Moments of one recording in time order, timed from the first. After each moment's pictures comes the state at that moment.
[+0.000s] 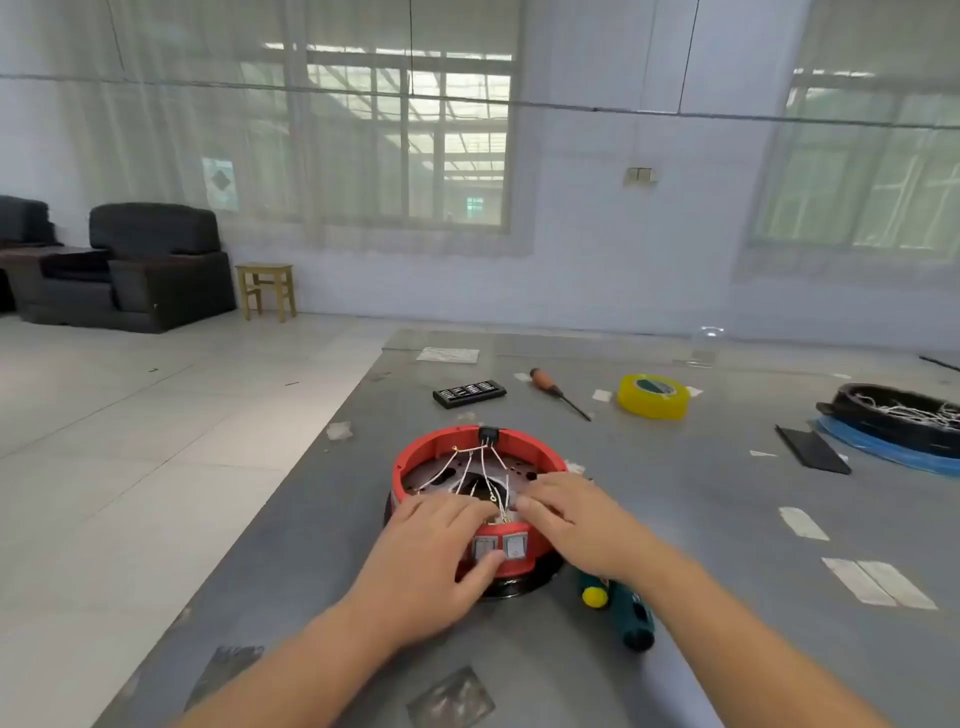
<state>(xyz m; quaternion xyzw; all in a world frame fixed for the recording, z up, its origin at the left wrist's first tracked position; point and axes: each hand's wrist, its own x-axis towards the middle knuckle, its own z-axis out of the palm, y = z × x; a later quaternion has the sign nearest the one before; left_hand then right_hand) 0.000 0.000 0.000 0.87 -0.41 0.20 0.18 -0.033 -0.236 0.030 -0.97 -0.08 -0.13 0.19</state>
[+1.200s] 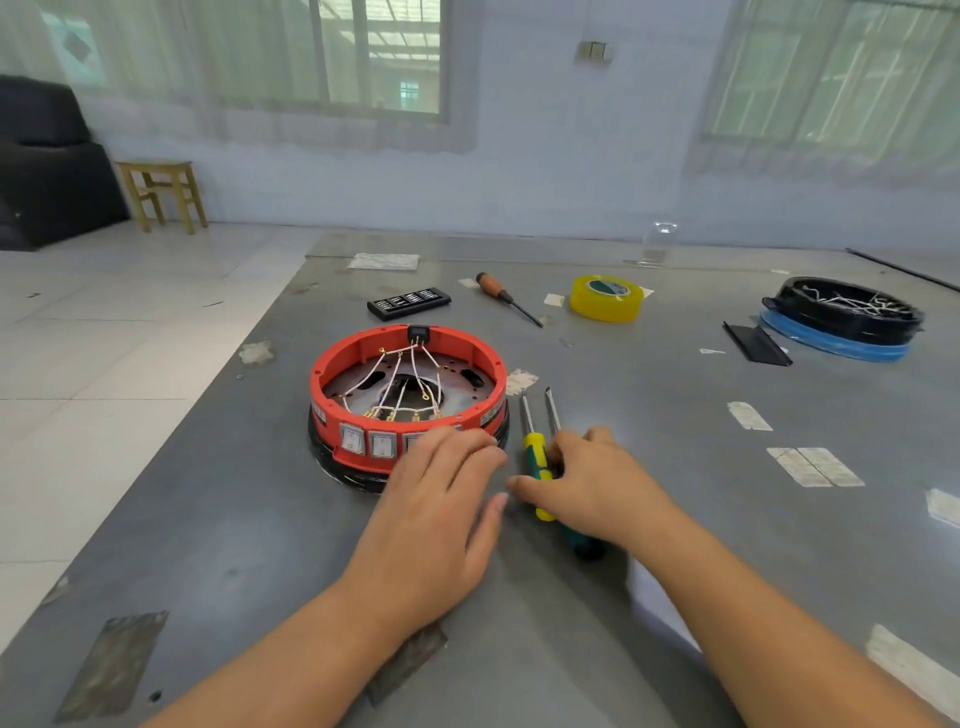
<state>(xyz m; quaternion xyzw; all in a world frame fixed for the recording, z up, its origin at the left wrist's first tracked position) -0.032 -0.044 -0.020 0.80 -0.47 0.25 0.29 -0.078 -0.244 0.013 -0.96 0.22 -0.01 0.16</state>
